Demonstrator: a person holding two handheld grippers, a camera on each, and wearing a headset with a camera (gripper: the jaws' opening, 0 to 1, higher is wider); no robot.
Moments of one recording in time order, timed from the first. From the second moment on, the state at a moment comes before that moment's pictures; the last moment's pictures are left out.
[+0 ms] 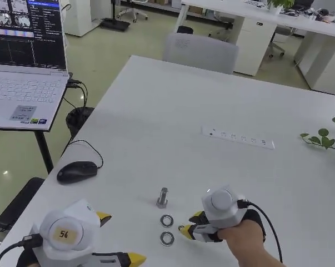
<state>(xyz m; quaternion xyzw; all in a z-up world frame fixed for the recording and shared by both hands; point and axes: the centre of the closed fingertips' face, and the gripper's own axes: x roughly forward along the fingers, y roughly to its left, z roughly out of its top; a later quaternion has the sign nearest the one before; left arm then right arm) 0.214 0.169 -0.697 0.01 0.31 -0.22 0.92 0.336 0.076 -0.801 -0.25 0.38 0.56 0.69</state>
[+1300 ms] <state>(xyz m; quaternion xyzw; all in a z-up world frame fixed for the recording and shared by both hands) 0.218 0.165 -0.699 0.00 0.31 -0.23 0.92 0.337 0.079 -0.826 -0.40 0.39 0.58 0.59</state>
